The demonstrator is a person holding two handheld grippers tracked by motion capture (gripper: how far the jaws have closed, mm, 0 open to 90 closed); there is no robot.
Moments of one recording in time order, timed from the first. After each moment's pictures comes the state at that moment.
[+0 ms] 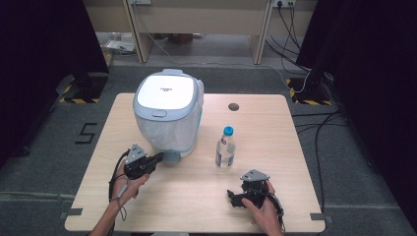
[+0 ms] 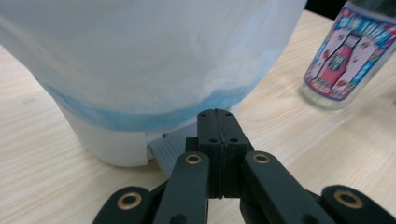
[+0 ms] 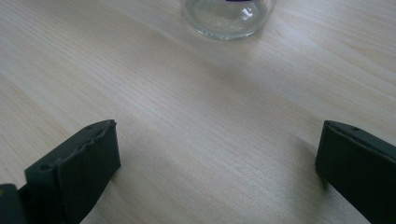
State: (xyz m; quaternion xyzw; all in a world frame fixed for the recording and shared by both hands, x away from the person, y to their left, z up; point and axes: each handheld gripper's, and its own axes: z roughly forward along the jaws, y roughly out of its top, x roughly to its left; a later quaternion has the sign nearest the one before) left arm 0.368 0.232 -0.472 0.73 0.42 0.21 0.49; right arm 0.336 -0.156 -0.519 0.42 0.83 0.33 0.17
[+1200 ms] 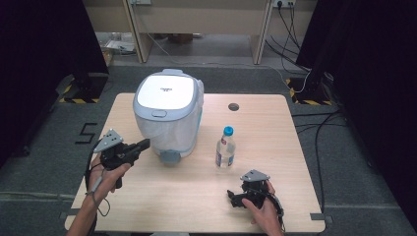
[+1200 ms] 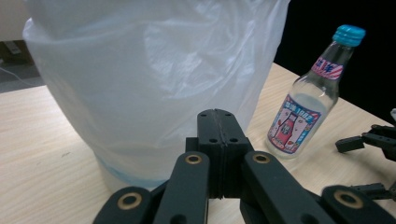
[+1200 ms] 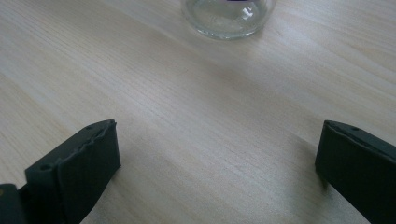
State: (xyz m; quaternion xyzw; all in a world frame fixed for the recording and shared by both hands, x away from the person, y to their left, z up) left arm 0.353 0.261 -0.386 0.71 0.41 0.21 0.54; right arm 0.335 -0.157 -0.519 0.42 0.83 0.33 0.17
